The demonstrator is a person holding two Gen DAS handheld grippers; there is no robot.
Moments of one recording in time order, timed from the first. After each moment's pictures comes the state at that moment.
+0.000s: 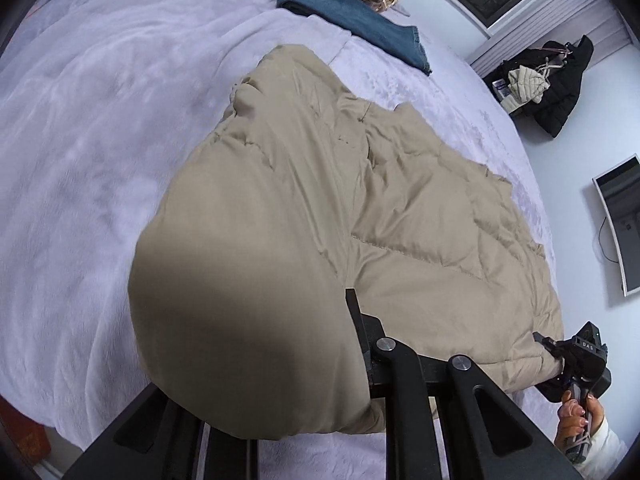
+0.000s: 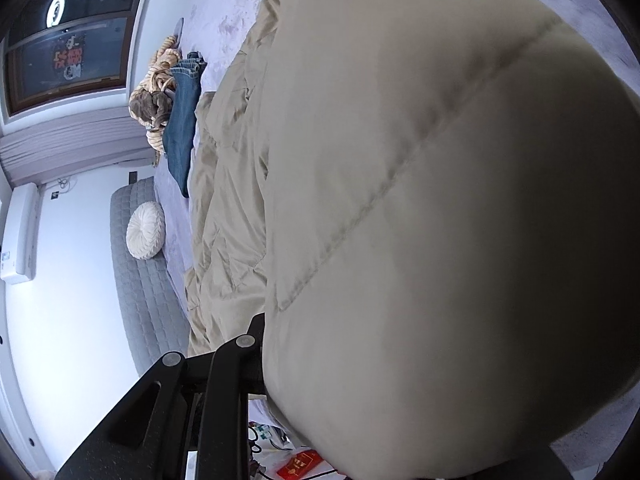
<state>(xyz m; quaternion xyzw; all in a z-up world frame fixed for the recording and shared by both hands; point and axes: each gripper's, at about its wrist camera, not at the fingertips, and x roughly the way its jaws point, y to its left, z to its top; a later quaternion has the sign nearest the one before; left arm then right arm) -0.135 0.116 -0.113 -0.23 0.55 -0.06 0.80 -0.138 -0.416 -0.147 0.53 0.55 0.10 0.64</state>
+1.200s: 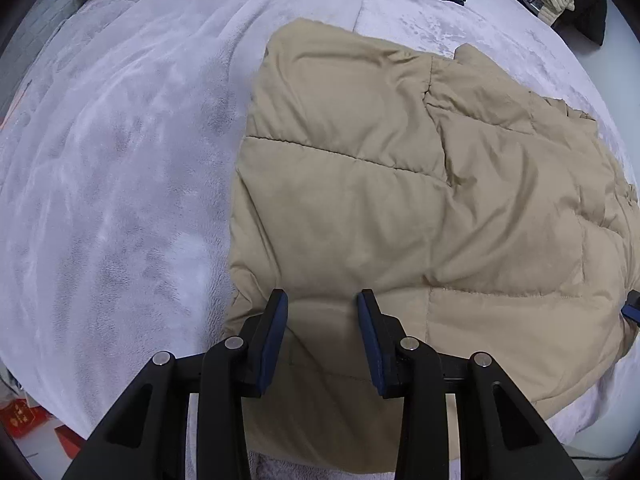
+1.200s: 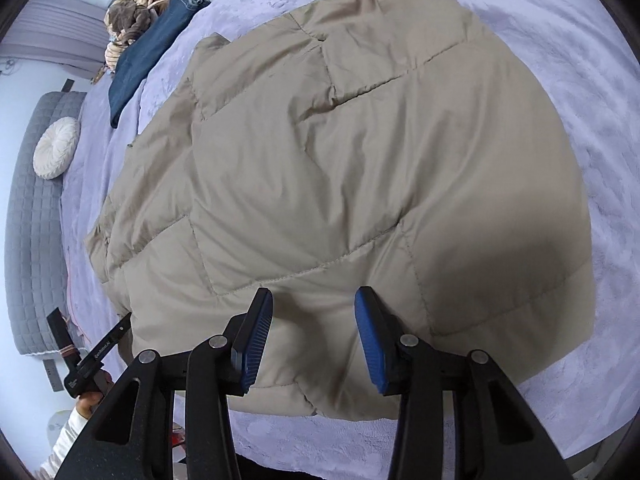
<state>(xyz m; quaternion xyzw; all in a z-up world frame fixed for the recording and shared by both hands) -0.071 0.118 -0.115 -0.04 0.63 0.00 0.78 -0.110 -0.381 -0.106 0.27 0.64 0.04 0.72</state>
